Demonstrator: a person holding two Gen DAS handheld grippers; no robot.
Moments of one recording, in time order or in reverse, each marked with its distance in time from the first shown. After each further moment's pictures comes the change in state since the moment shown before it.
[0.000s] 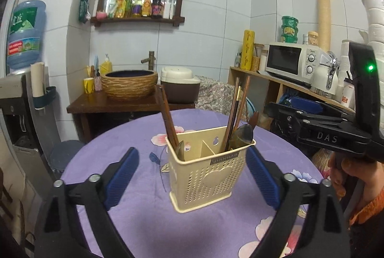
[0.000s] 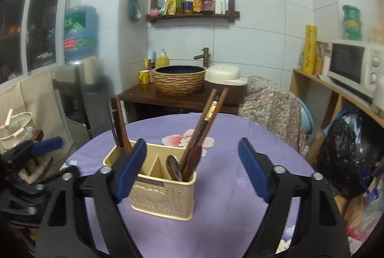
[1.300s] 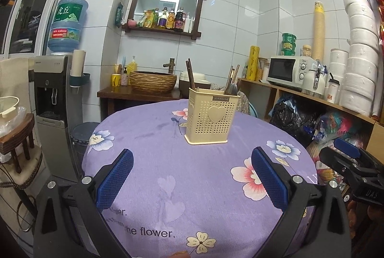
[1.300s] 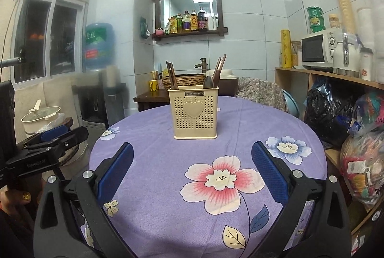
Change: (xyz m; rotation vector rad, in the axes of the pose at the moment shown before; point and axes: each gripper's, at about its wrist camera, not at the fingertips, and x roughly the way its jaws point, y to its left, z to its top) left arm -0.159 -0.007 -0.133 -0.078 -0.104 0.066; right arm -0.220 0.079 -0.190 0.087 -0.139 0.008
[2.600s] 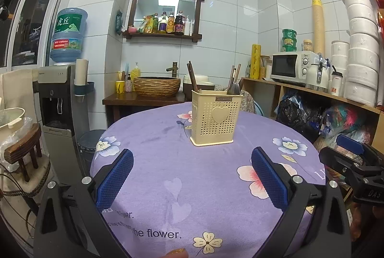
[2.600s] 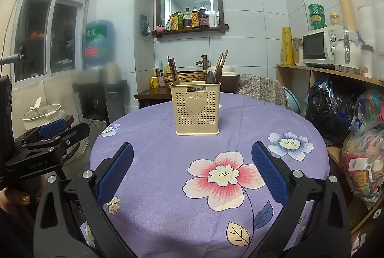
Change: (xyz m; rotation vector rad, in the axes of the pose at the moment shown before) left arm -0.005 -0.009 -0.004 0.058 -0.018 0.039; right arm 0.005 0.007 -0.003 0.003 0.014 0.000
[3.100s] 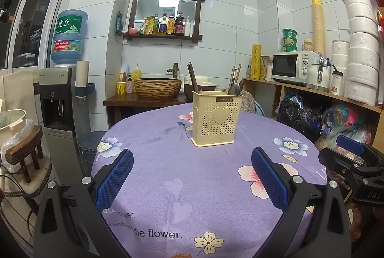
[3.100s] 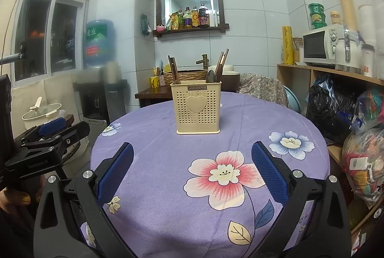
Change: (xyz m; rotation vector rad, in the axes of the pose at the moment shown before) left arm 0.001 0.002 0.000 0.002 -0.001 0.005; right arm 0.000 0.001 -0.003 0.001 0.003 0.002
